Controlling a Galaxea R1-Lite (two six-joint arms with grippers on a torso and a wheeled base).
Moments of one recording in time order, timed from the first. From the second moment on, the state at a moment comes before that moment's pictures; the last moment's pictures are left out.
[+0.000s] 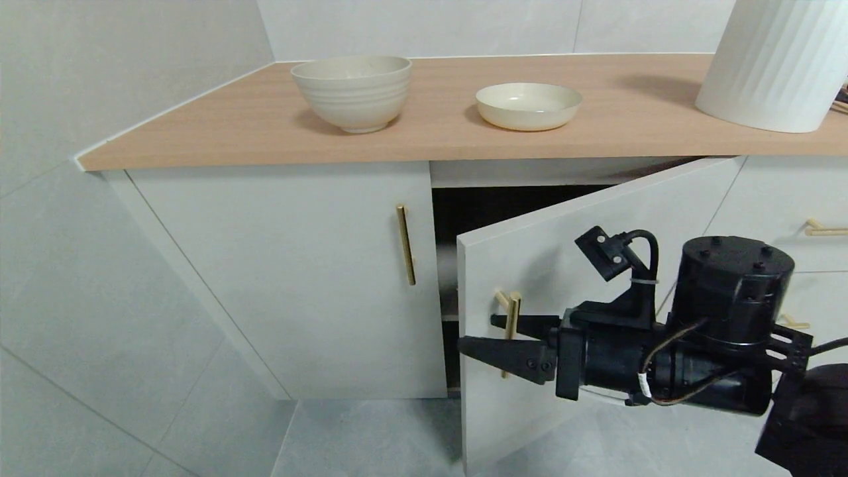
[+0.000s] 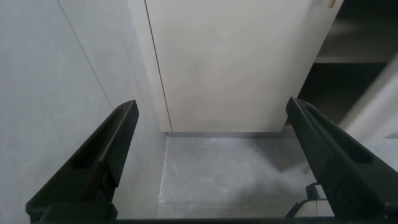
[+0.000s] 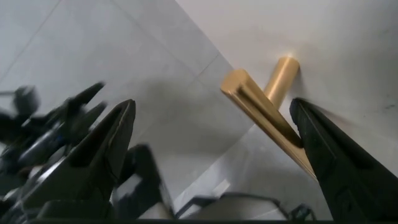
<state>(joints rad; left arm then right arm) 0.00 0.00 0.00 0.00 0.01 0.00 0.76 1.70 -0.64 -0.98 0.49 0.46</state>
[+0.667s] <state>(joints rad) 0.00 0.05 -0.16 0.03 -0.11 -0.05 0.81 1.60 -0.48 -0.99 0.49 0.35</state>
